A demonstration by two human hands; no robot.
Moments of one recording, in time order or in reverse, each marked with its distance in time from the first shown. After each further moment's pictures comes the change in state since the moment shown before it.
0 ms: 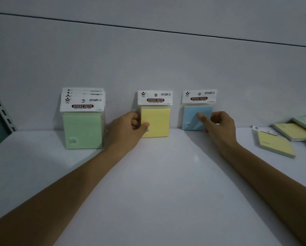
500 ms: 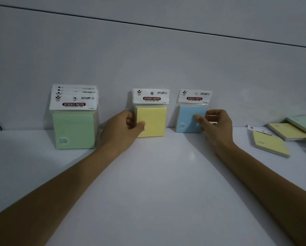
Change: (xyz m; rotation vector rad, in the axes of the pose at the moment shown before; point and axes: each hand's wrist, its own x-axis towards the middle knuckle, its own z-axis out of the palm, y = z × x) left_hand -0.002 0.005 0.001 0.014 -0.014 -0.032; right_hand -0.001 -0.001 -0.001 0.106 0.017 -0.024
